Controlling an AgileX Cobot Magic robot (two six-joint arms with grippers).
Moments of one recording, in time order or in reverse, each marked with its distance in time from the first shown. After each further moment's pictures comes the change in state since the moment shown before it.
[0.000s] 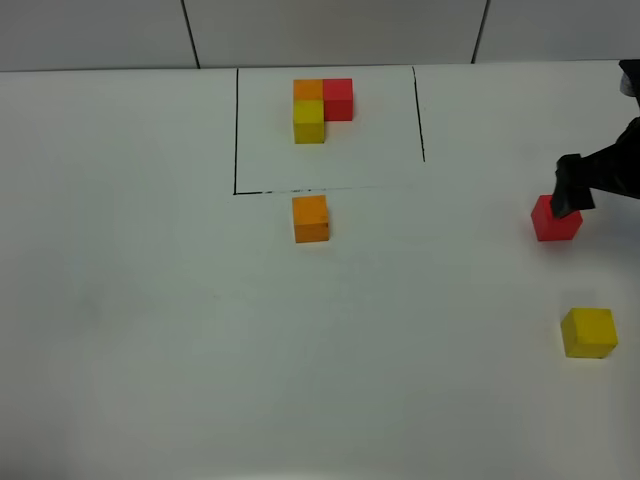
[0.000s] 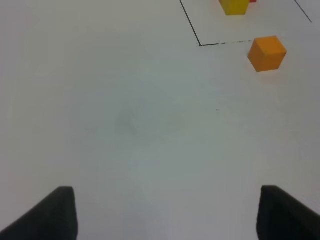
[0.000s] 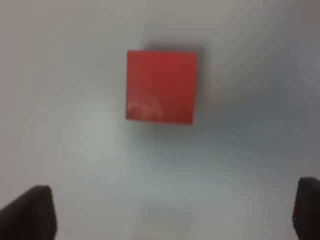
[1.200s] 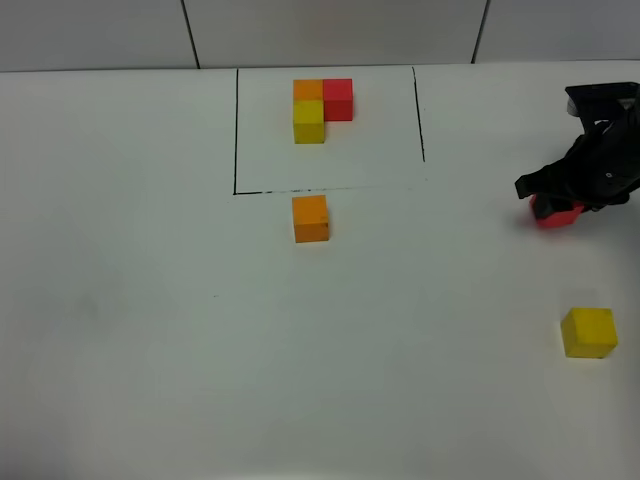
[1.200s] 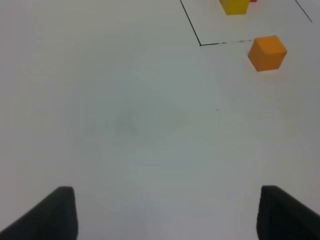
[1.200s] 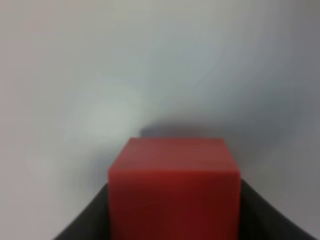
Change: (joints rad) left arm 0.000 0.000 0.000 0.001 0.000 0.000; right arm 0.029 0.259 -0.120 0.069 -0.147 -0.150
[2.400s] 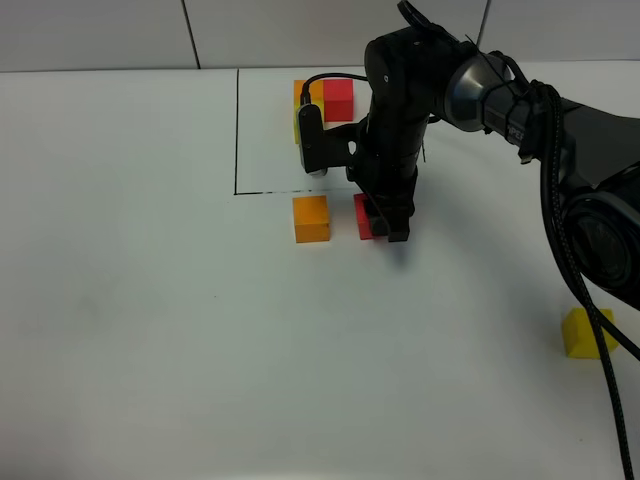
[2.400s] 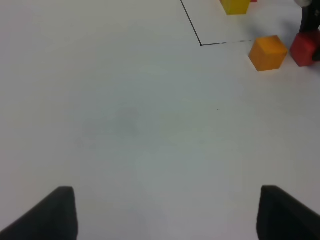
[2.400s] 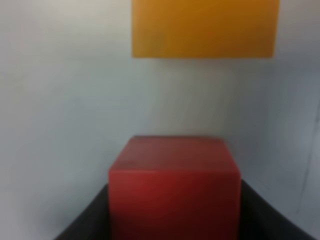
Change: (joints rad) left arm 0.000 0.000 0.000 0.001 0.000 0.000; right arm 0.479 0.349 -0.670 -0.161 0.503 -0.818
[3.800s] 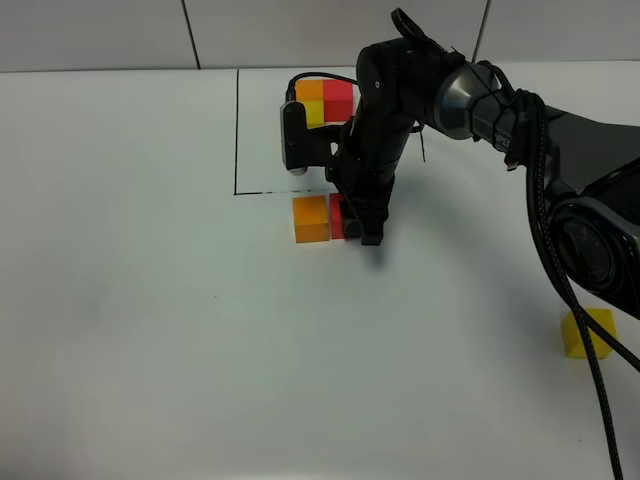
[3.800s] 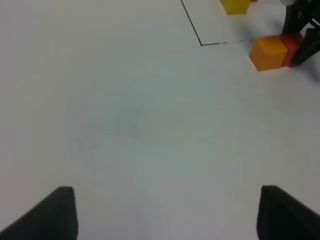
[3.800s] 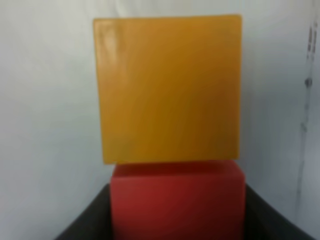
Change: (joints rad) left arm 0.000 0.000 0.000 0.001 0.000 0.003; right arm 0.012 0.040 -0.017 0.107 -0.078 0.000
